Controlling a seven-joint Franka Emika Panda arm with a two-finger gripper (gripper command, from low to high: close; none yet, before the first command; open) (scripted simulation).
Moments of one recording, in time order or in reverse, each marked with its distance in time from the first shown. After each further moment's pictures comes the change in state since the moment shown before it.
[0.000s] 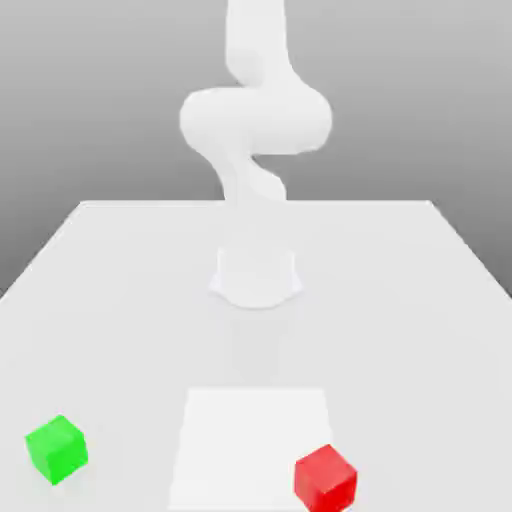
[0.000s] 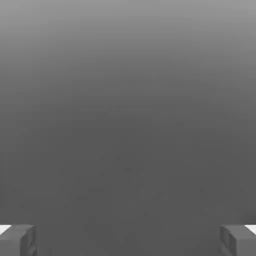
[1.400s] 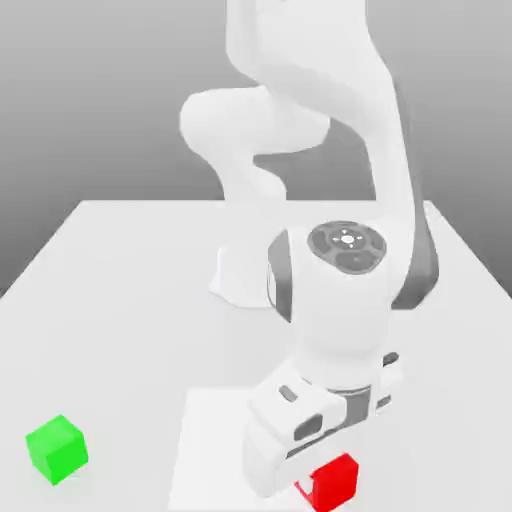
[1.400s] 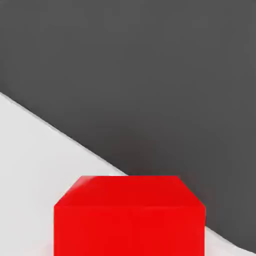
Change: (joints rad) arm 0.171 0.987 -0.022 -0.115 0.012 0.372 -0.404
